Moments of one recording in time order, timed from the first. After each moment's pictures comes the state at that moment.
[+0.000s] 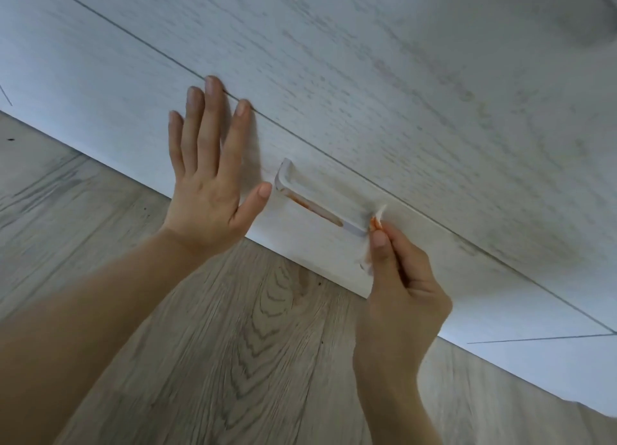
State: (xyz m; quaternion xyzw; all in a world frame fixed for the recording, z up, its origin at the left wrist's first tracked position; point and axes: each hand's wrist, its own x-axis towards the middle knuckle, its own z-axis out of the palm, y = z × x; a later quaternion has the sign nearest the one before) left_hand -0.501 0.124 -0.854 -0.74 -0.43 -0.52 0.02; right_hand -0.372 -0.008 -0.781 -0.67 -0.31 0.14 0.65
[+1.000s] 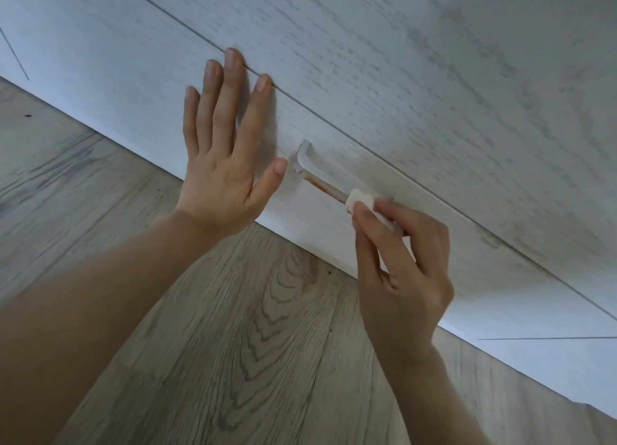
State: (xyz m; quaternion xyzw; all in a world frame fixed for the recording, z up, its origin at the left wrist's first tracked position) left_hand -0.502 0.127 -0.858 -0.73 -0.43 -0.53 0.03; right_hand -0.348 0.000 -0.798 -0.54 -0.69 -0.24 0.42
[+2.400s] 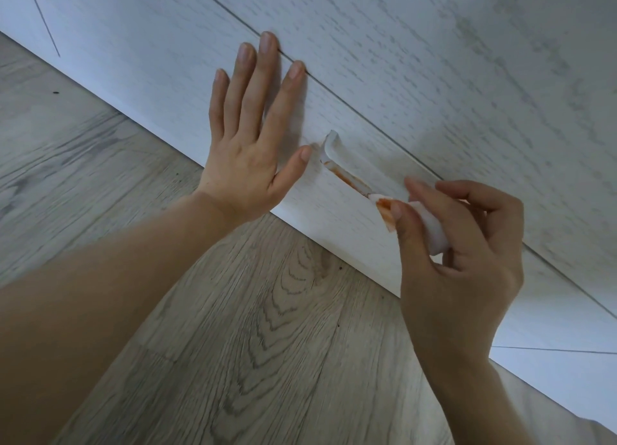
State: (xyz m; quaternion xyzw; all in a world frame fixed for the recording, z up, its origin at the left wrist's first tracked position) left_hand -0.502 0.129 -0.860 -0.72 -0.44 -0.53 0.05; right_hand -0.358 -0.007 -0.765 -0.62 -0.65 -0.11 0.43
